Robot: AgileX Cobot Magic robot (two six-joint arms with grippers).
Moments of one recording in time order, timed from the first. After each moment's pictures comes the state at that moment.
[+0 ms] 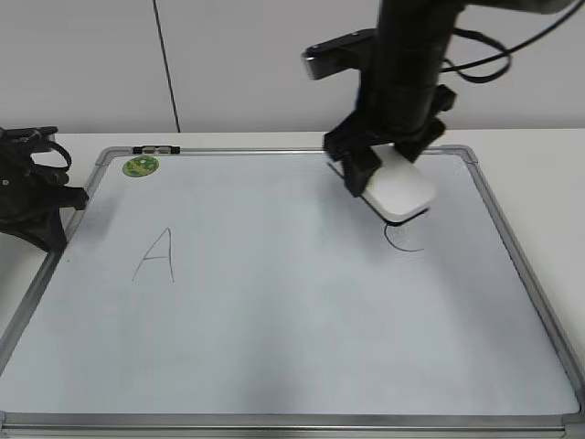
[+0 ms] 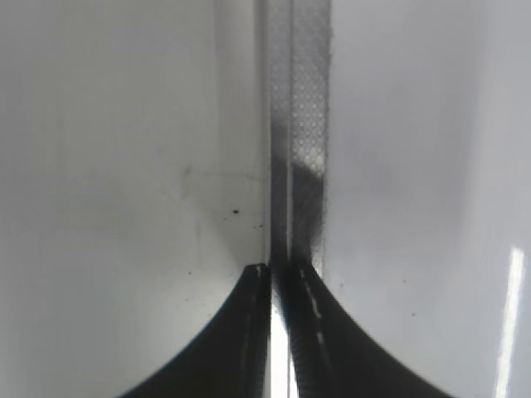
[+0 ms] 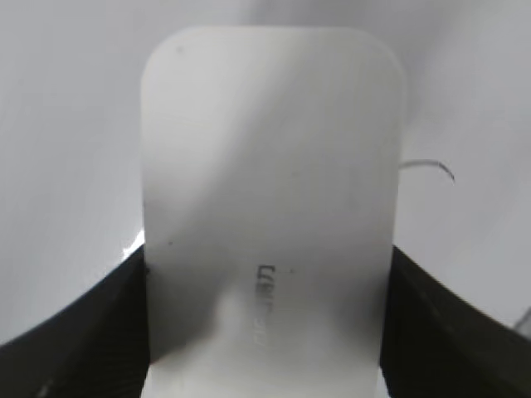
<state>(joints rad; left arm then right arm) 0.01 2.12 -1.41 -0.15 0.78 0.07 0.48 2.07 -1.88 -0.05 1.23 -0.10</state>
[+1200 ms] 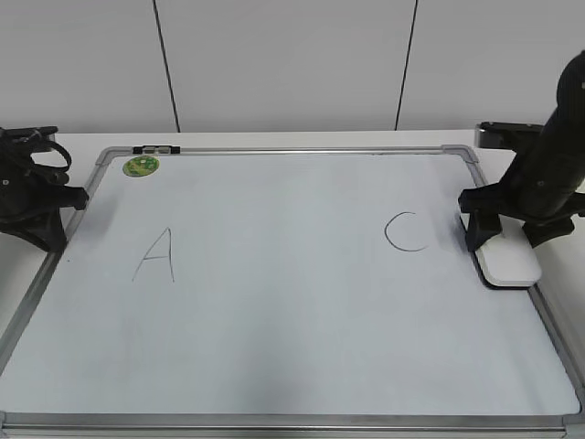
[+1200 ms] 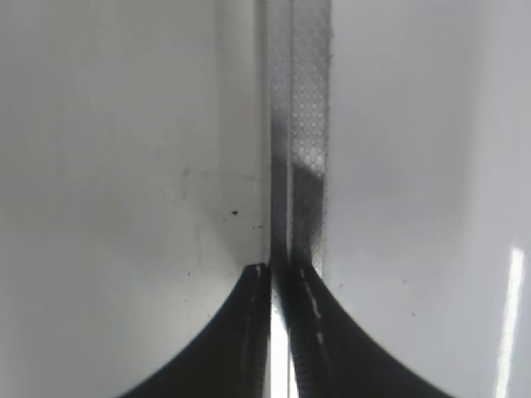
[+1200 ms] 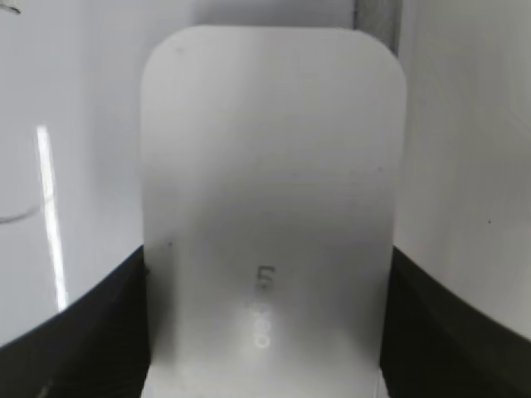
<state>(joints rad) 0.01 2.12 -1.41 -0.15 0.78 0.07 0.04 2.00 -1.34 0.12 0.80 -0.08</state>
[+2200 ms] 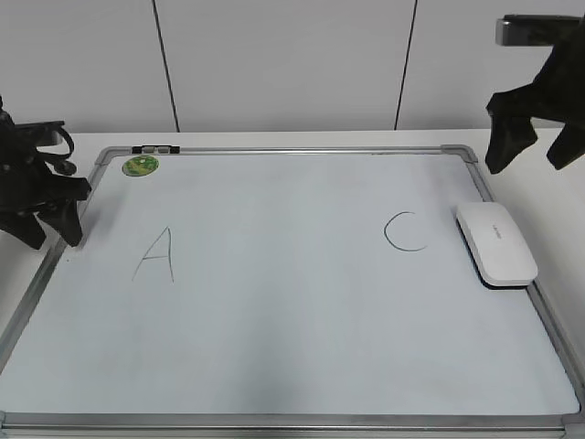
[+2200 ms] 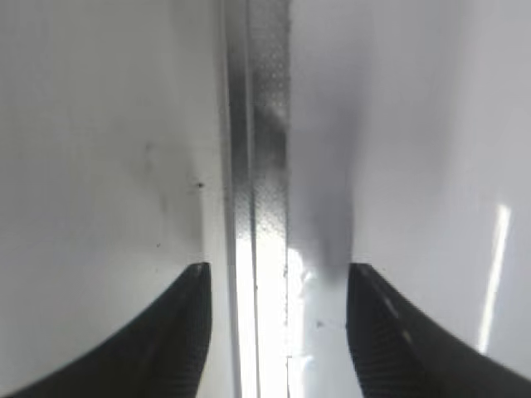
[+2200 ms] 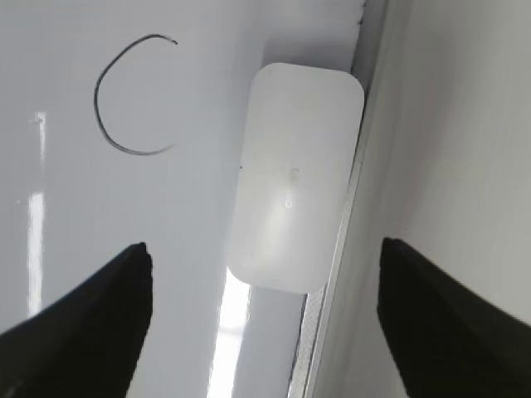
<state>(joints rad) 0.01 2.14 -1.51 -0.16 0.95 0.07 0.06 1.85 -1.58 0.10 1.16 -0.14</state>
